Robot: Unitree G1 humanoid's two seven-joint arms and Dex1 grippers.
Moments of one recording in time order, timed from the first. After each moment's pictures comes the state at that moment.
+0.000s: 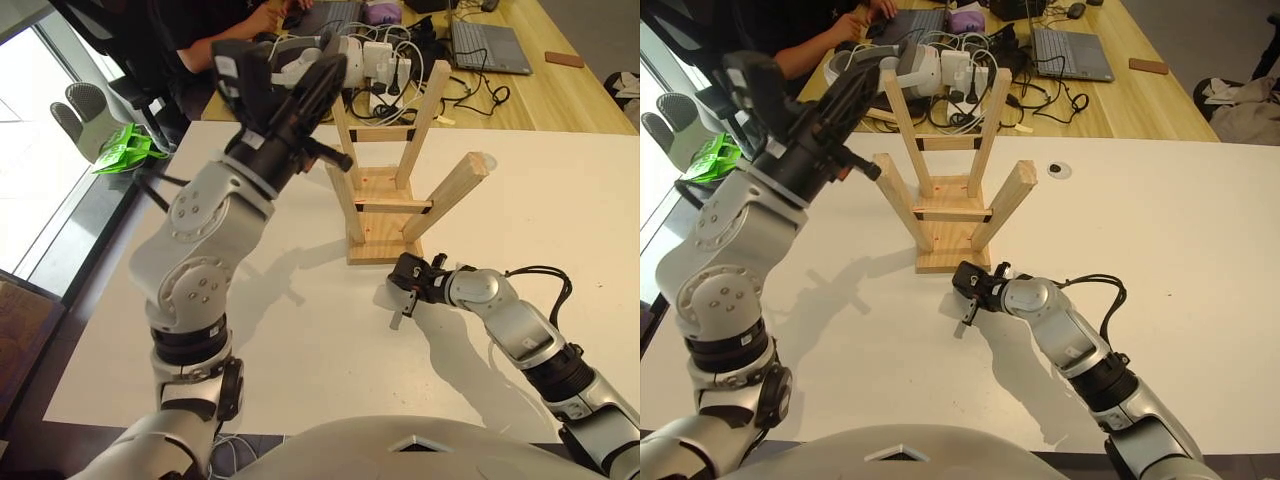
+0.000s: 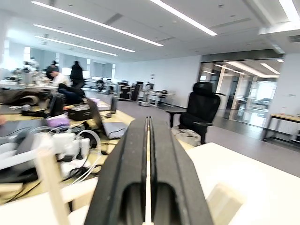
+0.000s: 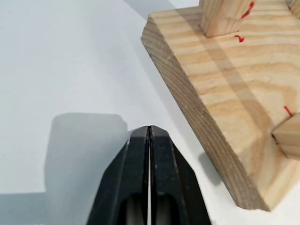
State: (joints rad) left arm -0.55 0.28 0.04 -0.54 -0.78 0.72 -0.09; right arm -0.21 -0.49 0.55 -0.23 -0.07 0.64 0.64
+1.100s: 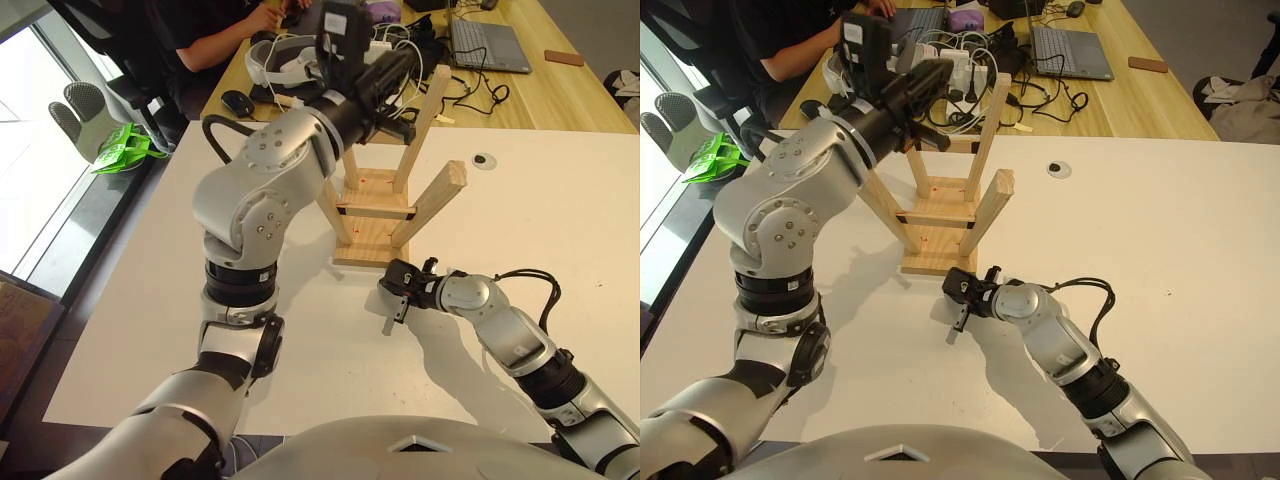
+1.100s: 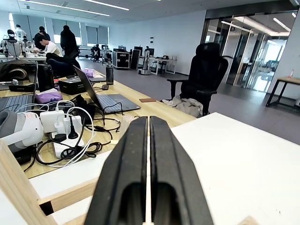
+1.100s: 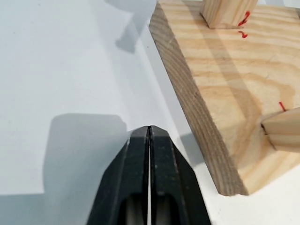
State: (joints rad) left arm -0.79 0.12 0.01 -0.34 -0.57 0.90 -0.05; right arm -0.19 -0.45 0.57 -0.26 -0.11 0.65 0.65
